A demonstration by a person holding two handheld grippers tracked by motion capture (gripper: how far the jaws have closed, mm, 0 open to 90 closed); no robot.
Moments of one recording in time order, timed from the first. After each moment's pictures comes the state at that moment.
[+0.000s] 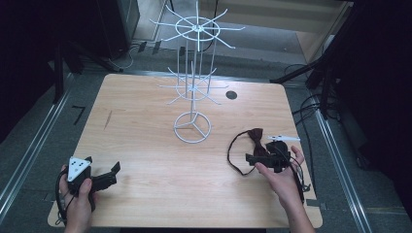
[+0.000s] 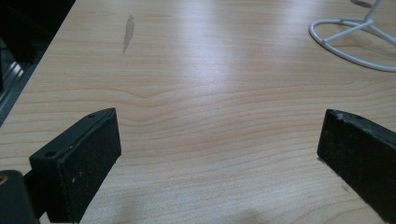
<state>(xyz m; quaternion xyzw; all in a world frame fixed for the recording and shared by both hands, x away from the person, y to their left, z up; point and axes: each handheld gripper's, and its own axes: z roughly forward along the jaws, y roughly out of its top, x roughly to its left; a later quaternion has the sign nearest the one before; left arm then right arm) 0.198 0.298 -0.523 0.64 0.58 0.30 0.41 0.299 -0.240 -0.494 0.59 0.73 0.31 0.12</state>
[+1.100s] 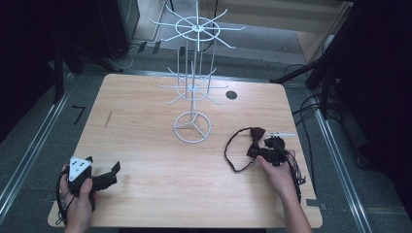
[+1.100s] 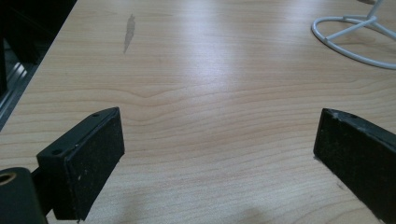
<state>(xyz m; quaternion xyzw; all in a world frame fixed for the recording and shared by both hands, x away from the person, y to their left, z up) 0.199 0.297 -0.523 0.64 0.58 0.31 0.41 0.327 -0.251 -0.524 0.61 0.73 0.28 0.12</state>
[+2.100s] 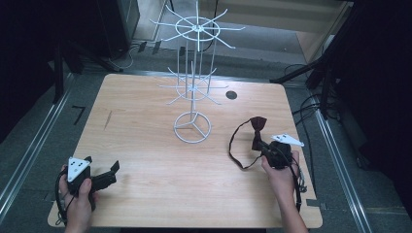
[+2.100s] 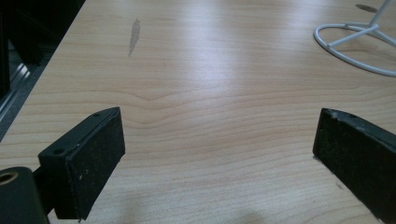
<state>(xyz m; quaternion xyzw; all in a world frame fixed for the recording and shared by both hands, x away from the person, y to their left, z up) 0.198 0.298 -0.523 0.62 0.58 0.32 0.41 0.299 -0.250 -0.503 0.56 0.70 0.39 0.23</state>
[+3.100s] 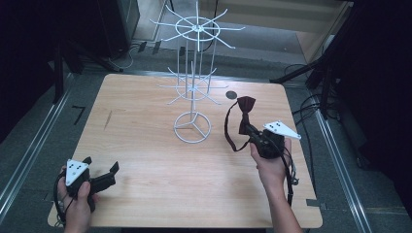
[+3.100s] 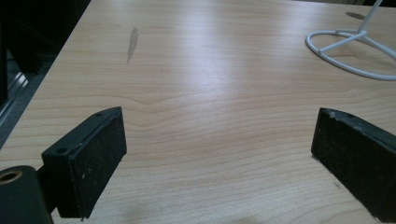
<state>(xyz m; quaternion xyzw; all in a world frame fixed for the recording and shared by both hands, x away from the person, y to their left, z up) 0.192 0.298 -0.523 0.62 0.57 0.32 0.43 0.296 -0.206 -0.442 0.50 0.68 0.48 0.25</state>
